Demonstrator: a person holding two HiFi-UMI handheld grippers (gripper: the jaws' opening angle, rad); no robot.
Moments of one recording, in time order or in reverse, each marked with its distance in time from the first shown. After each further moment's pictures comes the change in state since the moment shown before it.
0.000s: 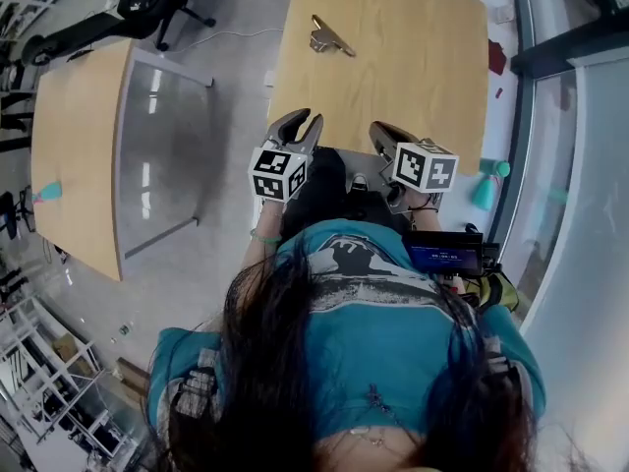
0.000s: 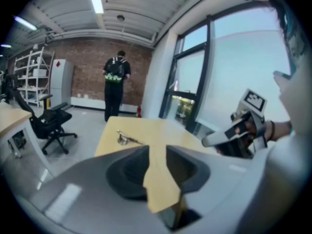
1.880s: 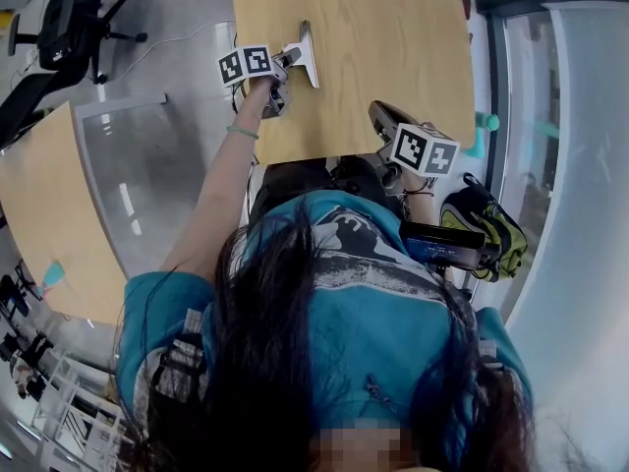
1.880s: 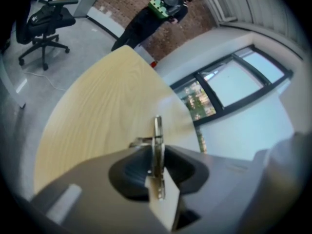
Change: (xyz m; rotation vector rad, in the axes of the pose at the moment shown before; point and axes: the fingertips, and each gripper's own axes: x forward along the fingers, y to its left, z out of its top) left arm 0.243 0.132 -0.027 -0.685 0.458 -0.287; right arm 0.042 -0.058 0.050 0.228 -0.076 -0.298
